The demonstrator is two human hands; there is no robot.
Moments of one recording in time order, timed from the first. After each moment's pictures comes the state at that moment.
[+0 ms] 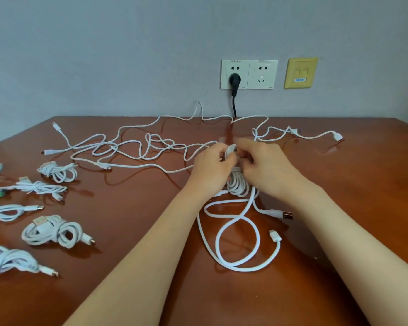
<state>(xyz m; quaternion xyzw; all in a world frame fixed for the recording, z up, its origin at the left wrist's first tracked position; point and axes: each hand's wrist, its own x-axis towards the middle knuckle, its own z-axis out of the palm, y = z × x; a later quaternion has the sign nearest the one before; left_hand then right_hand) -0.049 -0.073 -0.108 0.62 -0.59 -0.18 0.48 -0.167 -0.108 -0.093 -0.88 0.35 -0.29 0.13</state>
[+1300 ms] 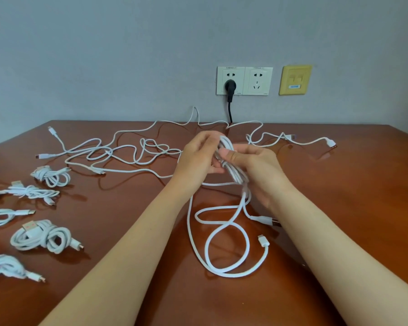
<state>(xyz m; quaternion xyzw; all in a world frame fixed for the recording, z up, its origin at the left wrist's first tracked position) -0.046 -0.069 -0.088 0.50 -0.49 -0.34 0.63 -0.159 -0.105 -0.091 -0.55 0.36 -0.44 0.61</state>
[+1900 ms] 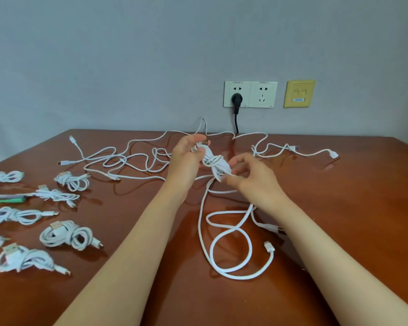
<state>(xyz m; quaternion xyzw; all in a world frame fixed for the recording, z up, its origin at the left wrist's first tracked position) -0.023 -0.065 -0.077 0.53 -0.40 -0.29 0.69 -0.162 -0.098 -0.093 -0.77 0.41 -0.36 0.33</state>
